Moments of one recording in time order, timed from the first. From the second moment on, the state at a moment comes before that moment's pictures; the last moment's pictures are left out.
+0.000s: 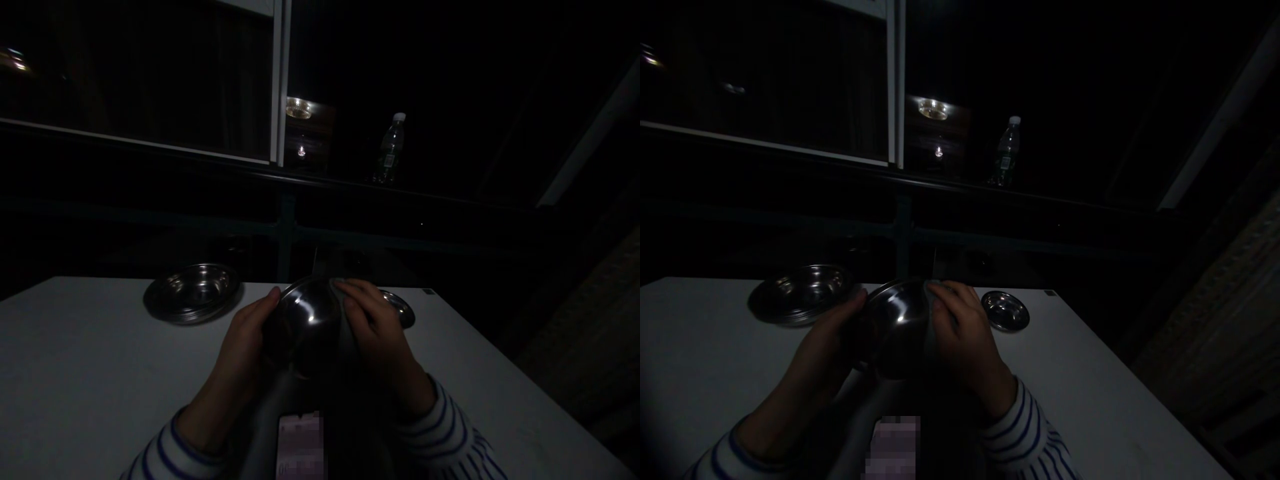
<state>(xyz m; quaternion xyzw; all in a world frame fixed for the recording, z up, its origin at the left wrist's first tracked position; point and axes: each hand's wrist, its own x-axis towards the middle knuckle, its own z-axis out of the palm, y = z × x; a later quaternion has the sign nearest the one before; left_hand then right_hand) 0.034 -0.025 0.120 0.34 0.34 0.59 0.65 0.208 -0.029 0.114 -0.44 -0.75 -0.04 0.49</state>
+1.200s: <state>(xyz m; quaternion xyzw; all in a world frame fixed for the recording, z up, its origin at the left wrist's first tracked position) 0.037 -0.027 0.111 0.41 0.38 0.59 0.58 0.176 -0.038 0.106 -0.34 -0.80 -0.21 0.44</state>
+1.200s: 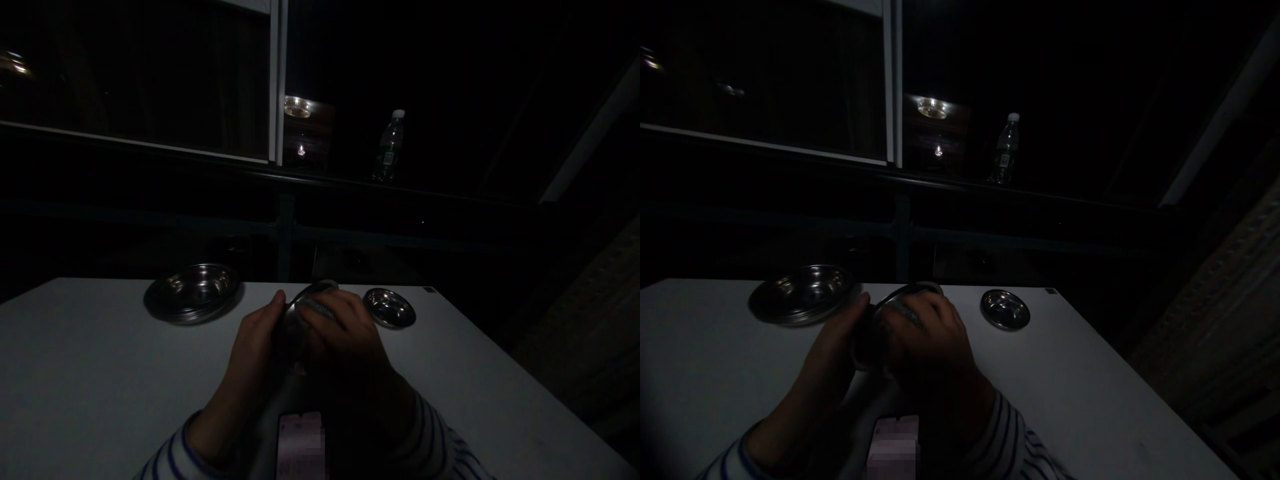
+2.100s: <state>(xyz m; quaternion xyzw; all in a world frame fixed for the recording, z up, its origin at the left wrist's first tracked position) 0.016 -0.014 0.122 0.27 0.34 0.62 0.65 0.200 -0.024 0.107 -0.44 -0.74 0.01 0.51</state>
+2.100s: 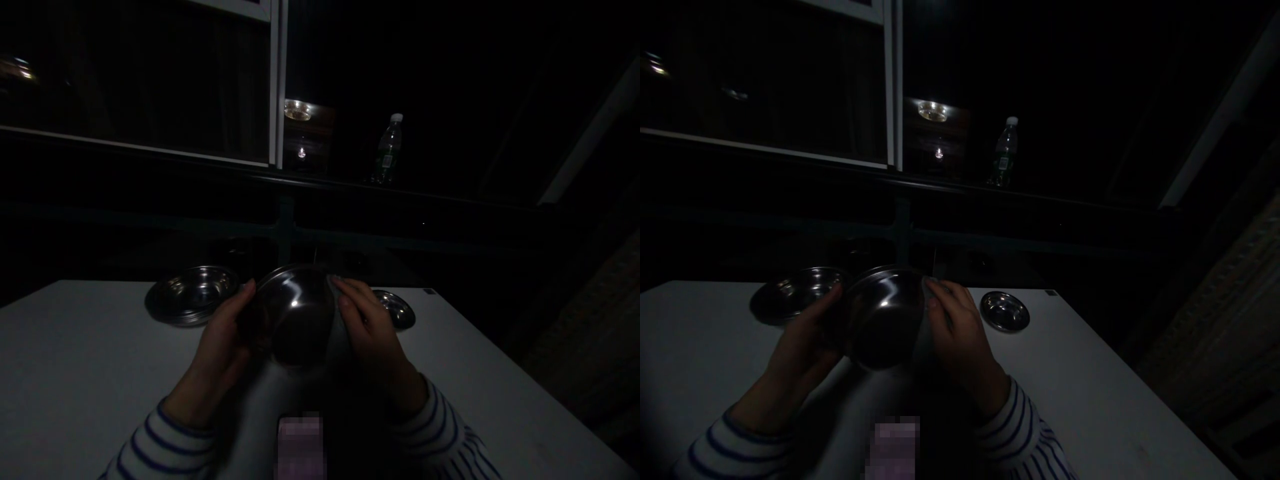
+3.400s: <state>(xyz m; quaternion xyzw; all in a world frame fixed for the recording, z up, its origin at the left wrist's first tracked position) 0.019 -0.017 0.132 0.22 0.29 0.58 0.73 0.205 -0.033 0.116 -0.43 -0.78 -0.04 0.46</state>
